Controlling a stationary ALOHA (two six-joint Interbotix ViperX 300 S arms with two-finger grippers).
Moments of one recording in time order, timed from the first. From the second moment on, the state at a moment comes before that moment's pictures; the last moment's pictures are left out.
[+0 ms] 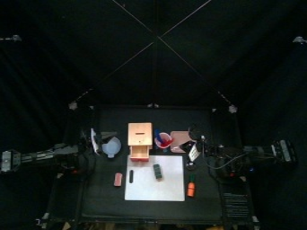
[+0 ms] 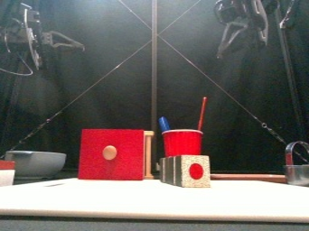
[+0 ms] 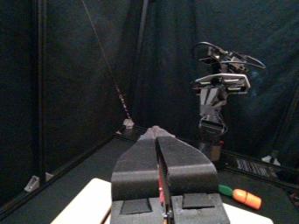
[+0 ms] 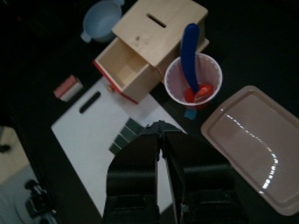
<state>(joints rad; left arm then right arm) 0.31 -0.95 1.25 -0.16 -0.56 0.00 -0.21 -0.64 0.62 -0.13 0.73 0.37</state>
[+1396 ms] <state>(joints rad) 0.37 -0.95 1.28 -0.21 -0.56 -0.01 -0.08 -0.17 0.48 -0.66 0.96 -0.08</state>
